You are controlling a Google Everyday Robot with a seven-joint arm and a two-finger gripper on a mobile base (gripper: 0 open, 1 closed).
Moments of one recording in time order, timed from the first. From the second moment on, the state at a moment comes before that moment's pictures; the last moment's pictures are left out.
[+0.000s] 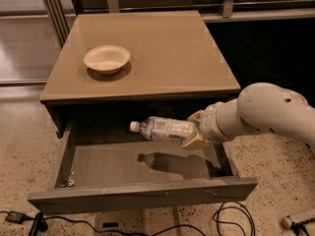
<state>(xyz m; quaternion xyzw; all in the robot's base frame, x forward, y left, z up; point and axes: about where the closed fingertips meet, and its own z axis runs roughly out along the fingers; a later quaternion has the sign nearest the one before) 0.523 -0.103 0.737 -0.60 0.73 0.05 0.33</state>
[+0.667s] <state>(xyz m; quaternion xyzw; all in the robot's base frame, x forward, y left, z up) 0.552 -0.079 0.695 -0.61 0.73 0.07 0.31</state>
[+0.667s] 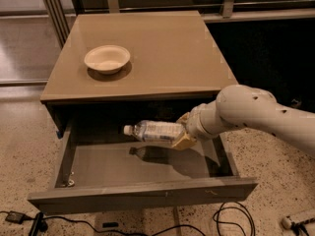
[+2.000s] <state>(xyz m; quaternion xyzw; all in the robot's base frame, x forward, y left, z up) 0.562 -0.074 0.610 -0.62 0.74 0.12 0.24</state>
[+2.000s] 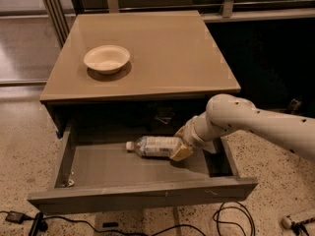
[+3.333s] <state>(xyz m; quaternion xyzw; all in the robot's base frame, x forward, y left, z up) 0.562 -0.074 0.610 -0.62 0.74 0.12 0.24</state>
